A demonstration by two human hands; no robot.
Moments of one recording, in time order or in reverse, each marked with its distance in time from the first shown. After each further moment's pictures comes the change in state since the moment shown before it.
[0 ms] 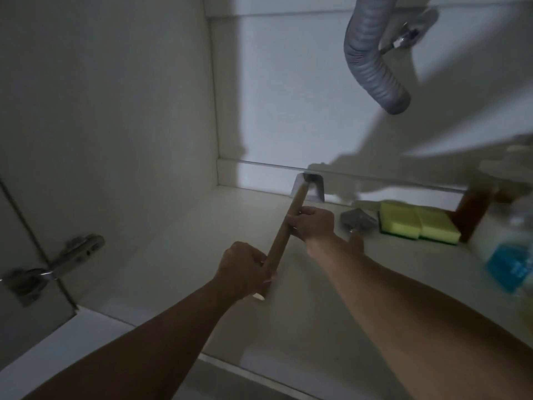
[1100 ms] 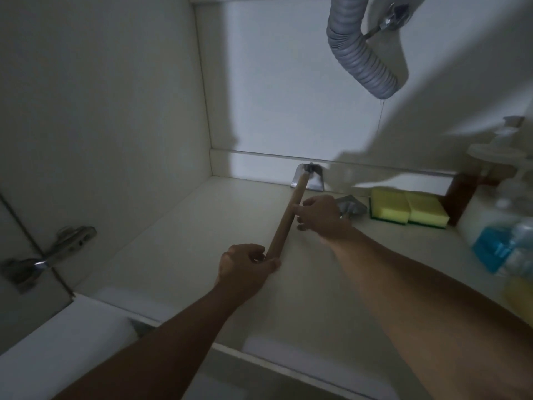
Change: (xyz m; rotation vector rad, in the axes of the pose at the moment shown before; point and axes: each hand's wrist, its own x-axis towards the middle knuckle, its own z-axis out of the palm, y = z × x) left_hand -0.025 0.006 0.033 -0.106 0.151 -0.012; right_hand 0.009 -0.007 -0.042 -0.417 -0.039 -0.071
